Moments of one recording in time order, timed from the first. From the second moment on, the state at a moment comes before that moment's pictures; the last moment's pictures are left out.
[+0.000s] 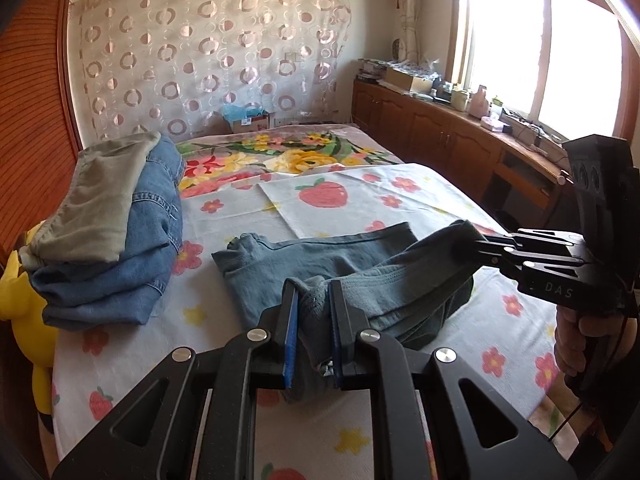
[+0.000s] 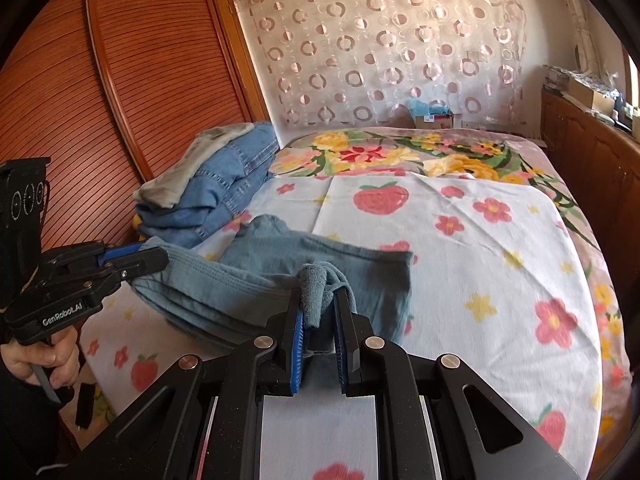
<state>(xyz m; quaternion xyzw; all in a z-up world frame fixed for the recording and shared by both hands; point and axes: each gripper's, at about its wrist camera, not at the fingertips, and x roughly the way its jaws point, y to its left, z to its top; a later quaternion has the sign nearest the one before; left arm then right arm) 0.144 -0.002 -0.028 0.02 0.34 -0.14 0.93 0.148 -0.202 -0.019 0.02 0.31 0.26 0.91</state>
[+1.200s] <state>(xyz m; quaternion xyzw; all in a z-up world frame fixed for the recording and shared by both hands) 0.139 0.023 -0.084 -0.01 0.39 -0.11 0.91 0.164 -0.211 -0.058 0.00 0.36 0.26 0.90</state>
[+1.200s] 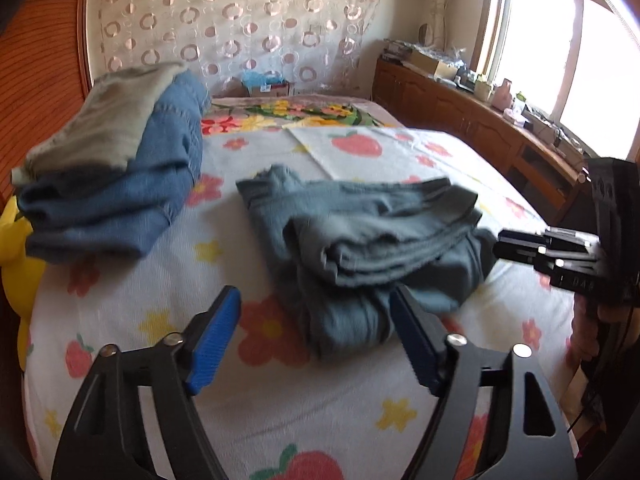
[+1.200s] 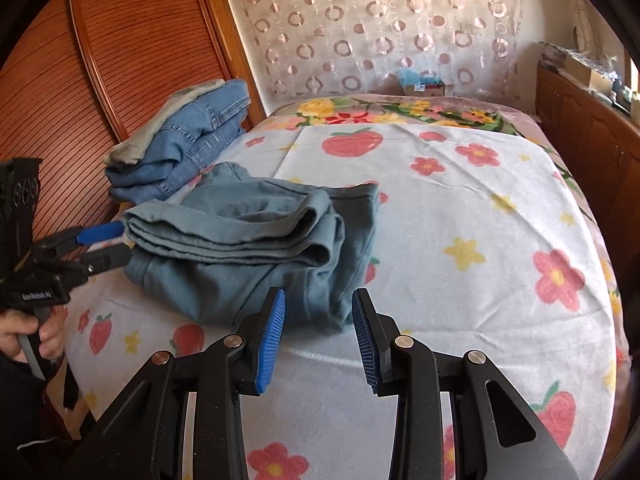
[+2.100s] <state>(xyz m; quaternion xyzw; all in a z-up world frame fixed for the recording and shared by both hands) 0.138 0.015 -0.100 0.00 0.41 -0.14 0.90 0.164 -0.233 -0.057 0.02 0.36 0.25 0.90</state>
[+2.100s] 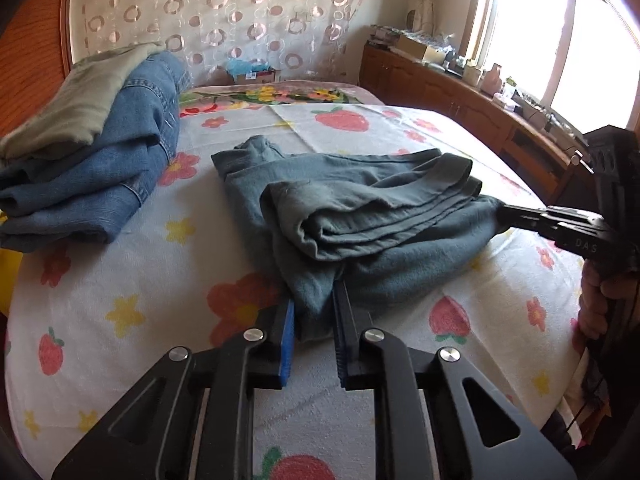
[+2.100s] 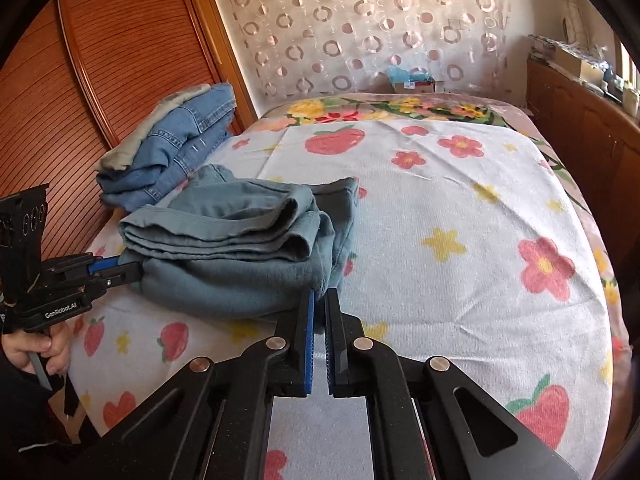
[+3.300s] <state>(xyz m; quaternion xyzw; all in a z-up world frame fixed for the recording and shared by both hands) 0.085 0.008 -0.089 0.02 0.42 -0.14 0.90 0.080 -0.248 -0.037 -0.03 0.33 0.25 0.91</state>
